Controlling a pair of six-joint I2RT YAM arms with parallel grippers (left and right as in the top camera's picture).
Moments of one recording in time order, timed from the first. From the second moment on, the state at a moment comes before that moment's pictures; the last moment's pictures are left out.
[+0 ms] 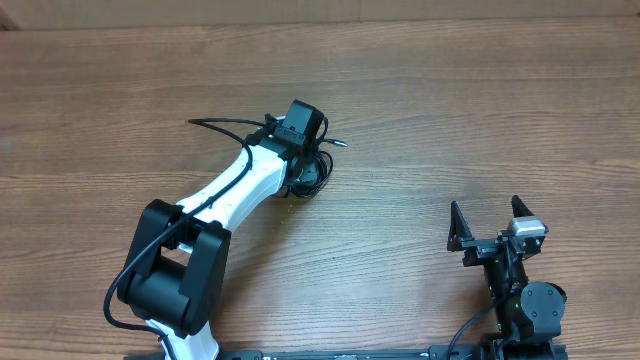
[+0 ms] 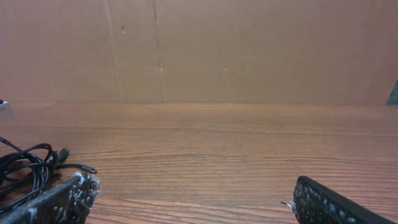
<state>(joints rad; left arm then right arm) -0.46 1.88 1.25 -0.64 -0.18 -0.64 0.04 0.01 0.02 -0.03 -0.06 0.03</state>
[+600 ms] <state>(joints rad) -0.47 1.89 1.24 -0.60 -0.18 -0.63 0.04 0.01 0.02 -0.03 -0.06 0.03</state>
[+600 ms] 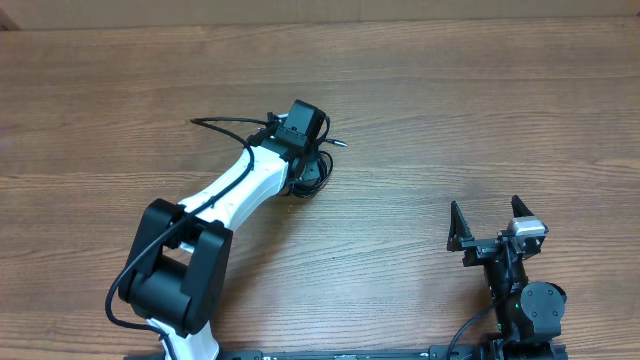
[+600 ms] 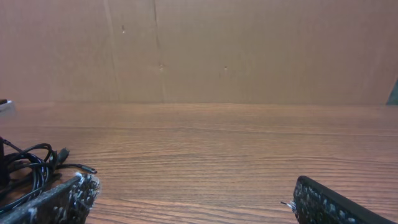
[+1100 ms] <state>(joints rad) -0.47 1.92 1.23 -0.60 -0.18 -0.63 0.04 0.01 0.02 -0.03 -0.06 0.03</state>
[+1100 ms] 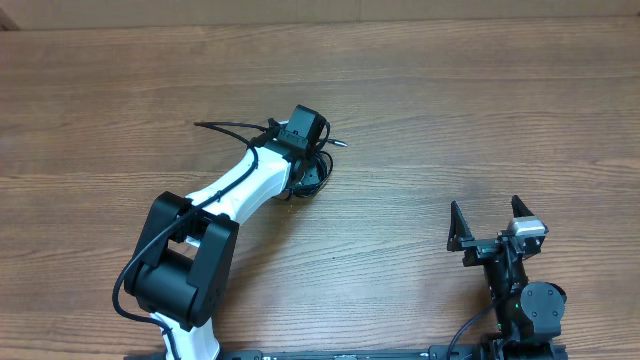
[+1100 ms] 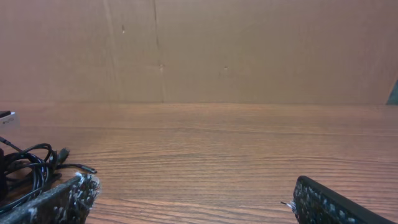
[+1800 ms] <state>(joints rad) -0.47 1.92 1.25 -0.64 -0.14 -0.55 0.04 0.01 0.02 -0.03 -0.06 0.03</state>
